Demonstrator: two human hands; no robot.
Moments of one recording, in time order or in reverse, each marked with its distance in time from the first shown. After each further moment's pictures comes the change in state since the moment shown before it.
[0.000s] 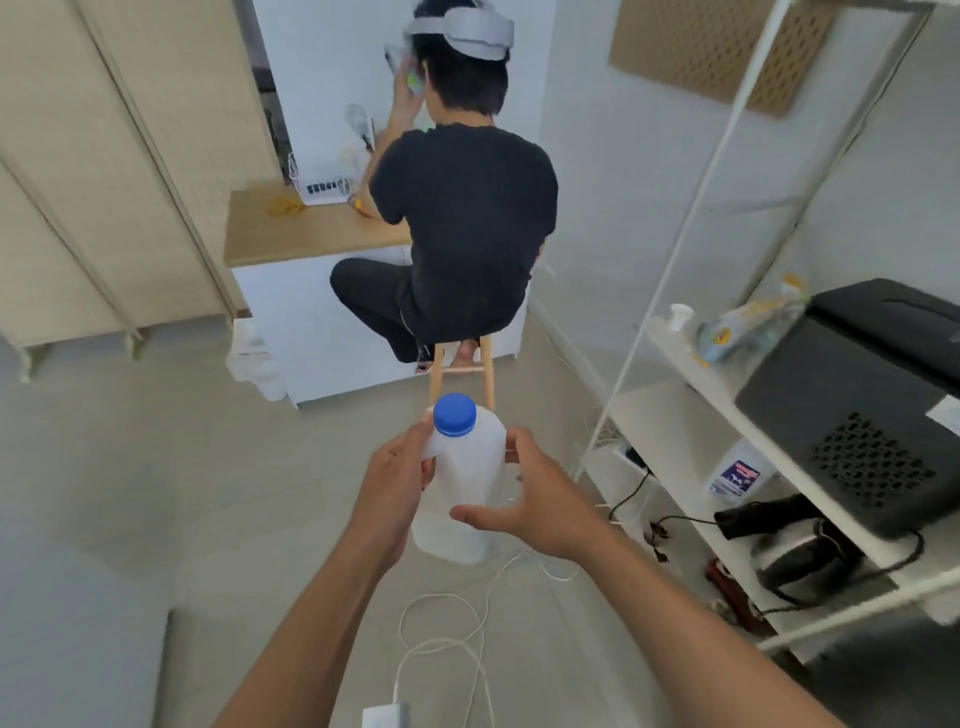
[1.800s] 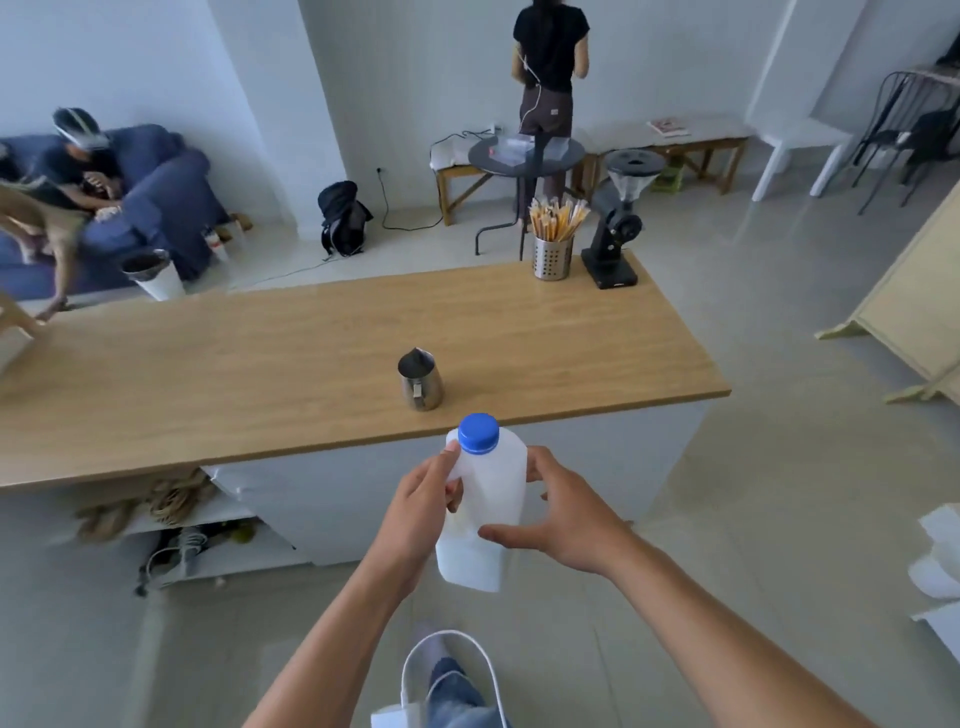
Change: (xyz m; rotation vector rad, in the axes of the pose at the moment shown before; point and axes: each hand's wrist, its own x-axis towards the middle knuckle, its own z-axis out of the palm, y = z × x) left_hand -0.178 -0.114 -0.309 -0.441 1.551 -0.073; right_hand 0.062 -0.283 0.449 -0.207 -1.506 -0.977
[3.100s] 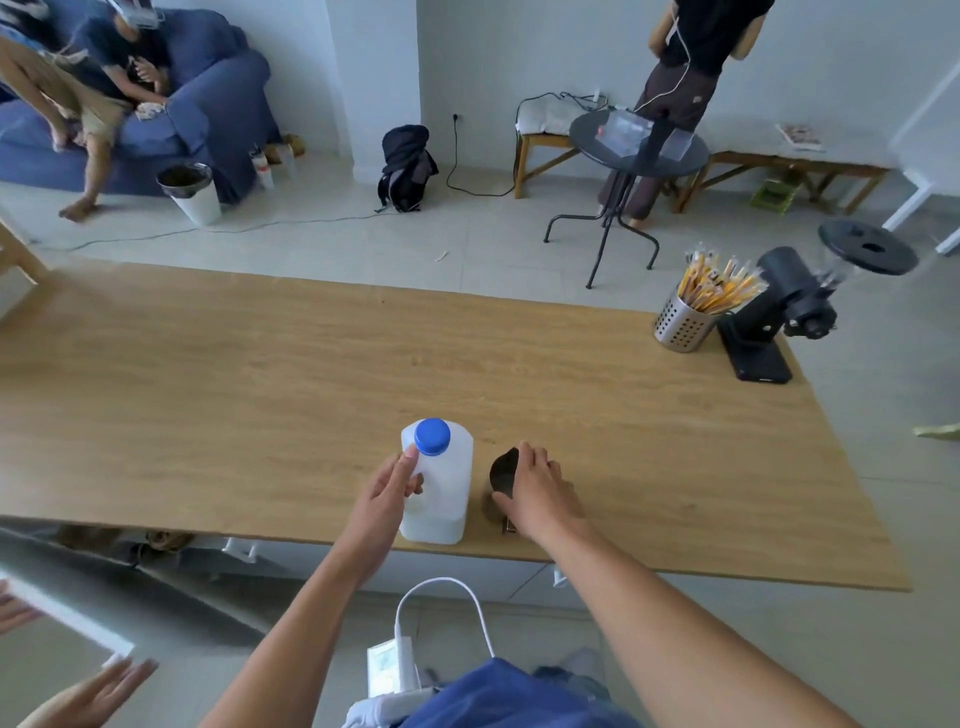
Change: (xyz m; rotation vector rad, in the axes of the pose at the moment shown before) left_hand 0.315 -0.017 -0.223 -0.109 0.172 -0.049; right_hand 0.412 -0.063 0.109 -0.730 -0.134 0.215
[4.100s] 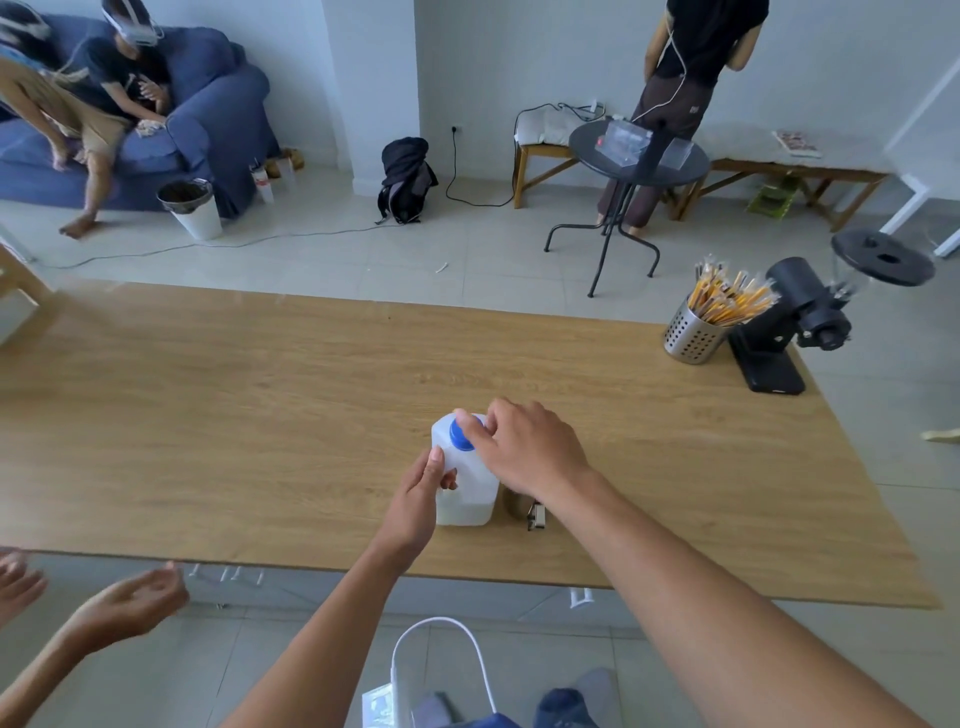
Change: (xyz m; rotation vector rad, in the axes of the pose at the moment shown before) left_hand 0.047 0.000 0.009 0.045 -0.053 0.150; right_hand -0.004 -0.076 -0.105 0.051 0.221 -0.183
